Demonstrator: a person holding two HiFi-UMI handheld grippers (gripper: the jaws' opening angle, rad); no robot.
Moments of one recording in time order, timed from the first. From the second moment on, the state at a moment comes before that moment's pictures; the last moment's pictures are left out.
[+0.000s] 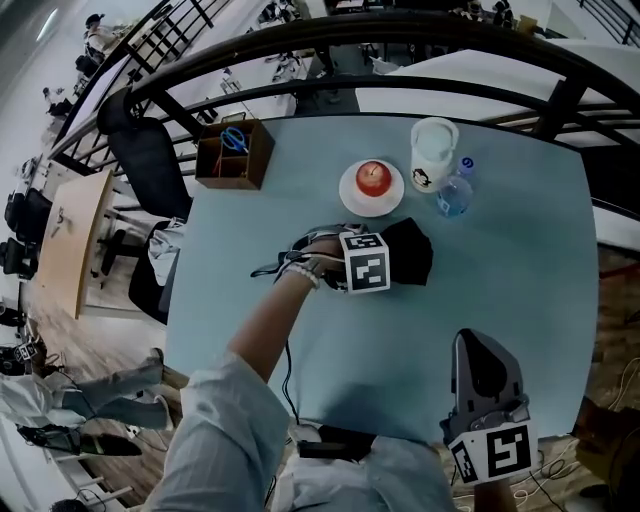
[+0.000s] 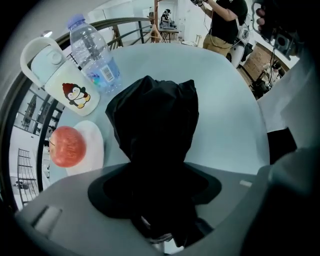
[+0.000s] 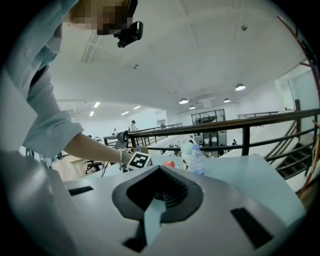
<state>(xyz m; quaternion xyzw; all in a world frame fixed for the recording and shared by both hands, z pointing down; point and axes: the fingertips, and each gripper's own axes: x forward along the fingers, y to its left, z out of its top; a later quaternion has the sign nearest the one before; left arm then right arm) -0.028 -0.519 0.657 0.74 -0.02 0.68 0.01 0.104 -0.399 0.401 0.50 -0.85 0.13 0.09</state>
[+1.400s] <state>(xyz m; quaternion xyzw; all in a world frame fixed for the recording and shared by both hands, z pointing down) -0.015 -0.504 0.631 0.79 -0.07 0.61 0.04 0.114 -0.372 0.382 0.52 -0.84 0.12 0.08</state>
